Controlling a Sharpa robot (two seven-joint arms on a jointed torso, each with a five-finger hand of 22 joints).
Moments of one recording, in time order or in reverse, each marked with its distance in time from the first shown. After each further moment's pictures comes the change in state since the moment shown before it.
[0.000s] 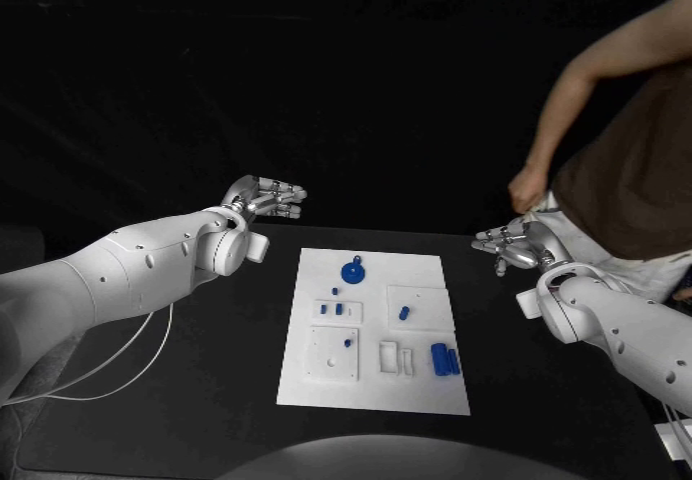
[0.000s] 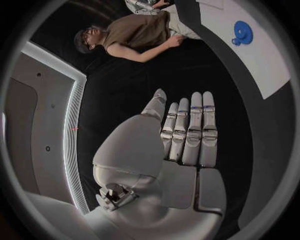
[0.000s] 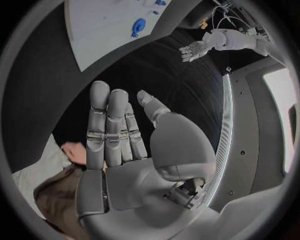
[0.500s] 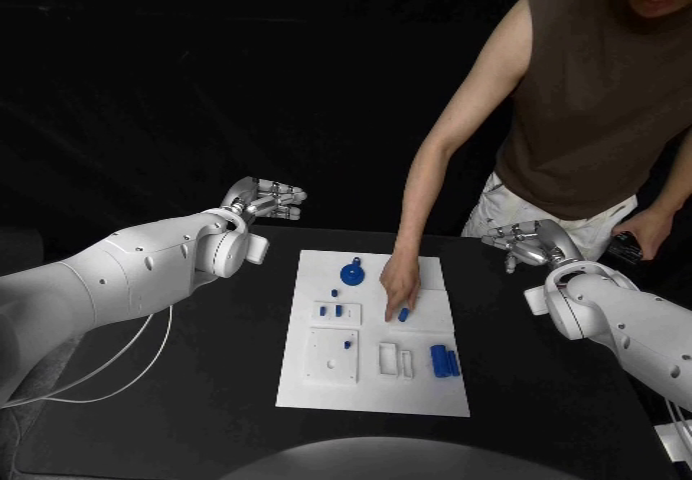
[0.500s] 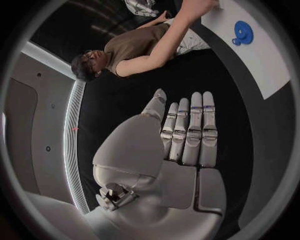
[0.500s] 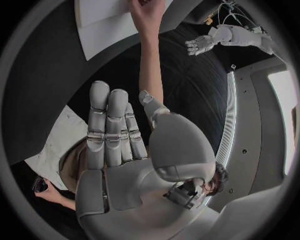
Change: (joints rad) left arm 0.000 0.001 0.000 0.000 0.000 -0.001 0.001; left_hand 0.000 0.000 0.000 0.000 0.000 0.000 0.000 0.000 0.000 0.000 0.000 0.000 0.000 0.000 0.000 0.000 0.000 0.000 0.000 0.000 0.000 0.001; right arm 0.015 -0.002 0.000 -0.044 0.035 -0.021 0.004; right_hand 0.017 0.009 -0.057 0.041 -0.061 0.001 0.001 0.000 0.000 0.000 0.000 0.000 0.001 0.000 0.000 -0.002 -0.003 -0.010 0.000 0.000 0.000 -0.007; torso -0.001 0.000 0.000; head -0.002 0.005
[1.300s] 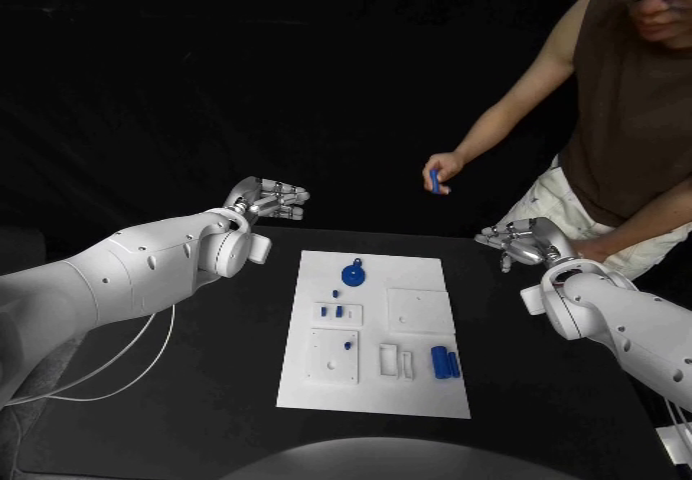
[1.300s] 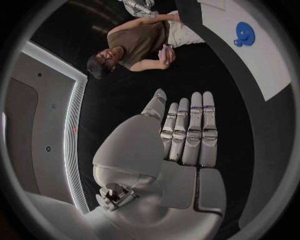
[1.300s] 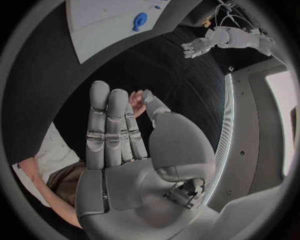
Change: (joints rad) left arm 0.002 0.001 0.000 0.005 -0.002 0.000 -0.002; left_hand 0.000 0.000 0.000 0.000 0.000 0.000 0.000 0.000 0.000 0.000 0.000 0.000 0.000 0.000 0.000 0.000 0.000 0.000 0.000 0.000 0.000 0.000; right arm 0.002 -0.009 0.000 0.057 -0.034 -0.009 -0.032; right_hand 0.008 -0.008 -0.051 0.034 -0.004 0.000 0.000 0.000 0.000 0.000 0.000 0.000 0.000 -0.001 0.001 0.000 -0.002 0.001 0.000 0.000 0.000 0.000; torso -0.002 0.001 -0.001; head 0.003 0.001
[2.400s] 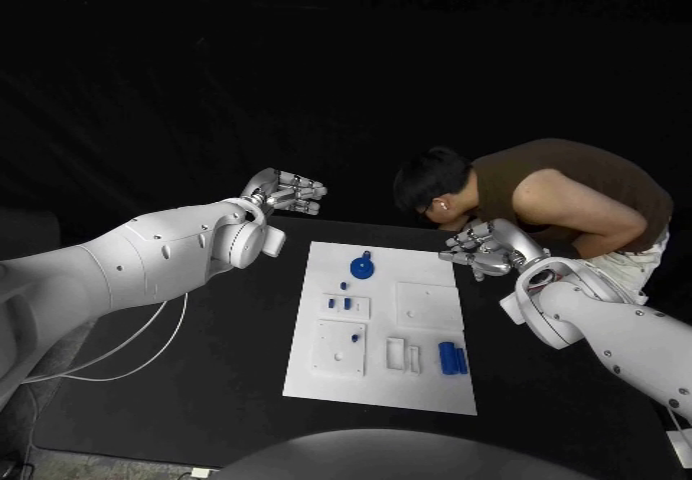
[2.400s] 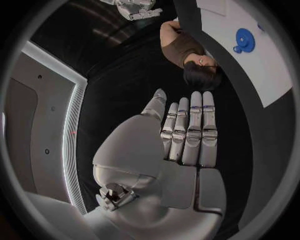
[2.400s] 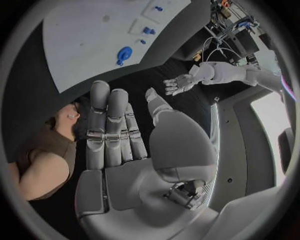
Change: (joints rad) left arm 0.008 -0.004 0.000 0.039 -0.035 -0.003 -0.024; left_hand 0.000 0.000 0.000 0.000 0.000 0.000 0.000 0.000 0.000 0.007 -0.007 0.000 0.000 0.010 -0.010 0.004 0.007 0.000 0.004 -0.004 0.000 0.001; right arm 0.007 0.000 -0.035 0.199 -0.302 0.061 -0.153; right_hand 0.035 -0.049 -0.031 0.111 -0.085 -0.011 0.002 0.000 0.000 -0.004 0.004 0.000 0.002 0.000 0.000 -0.004 0.000 0.002 0.000 0.000 -0.027 0.006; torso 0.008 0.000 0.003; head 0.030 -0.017
